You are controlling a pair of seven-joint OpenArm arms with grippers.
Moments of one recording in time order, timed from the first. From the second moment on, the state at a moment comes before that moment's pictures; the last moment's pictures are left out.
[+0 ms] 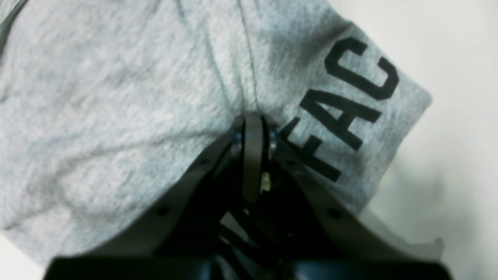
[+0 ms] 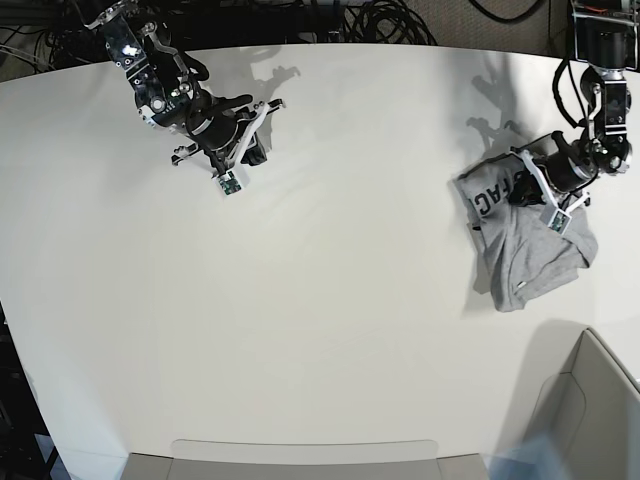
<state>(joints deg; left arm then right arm) 7.4 -37.3 -3.5 65.0 -24.6 -36.3 26.6 -10.5 24.9 -25.1 105.2 24.7 -0.4 -45.5</state>
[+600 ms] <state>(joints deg) 4.5 -36.6 -7.7 82.3 -16.9 -34.4 40.6 -10.4 24.0 -24.8 114.8 24.6 -0.3 -45.1</state>
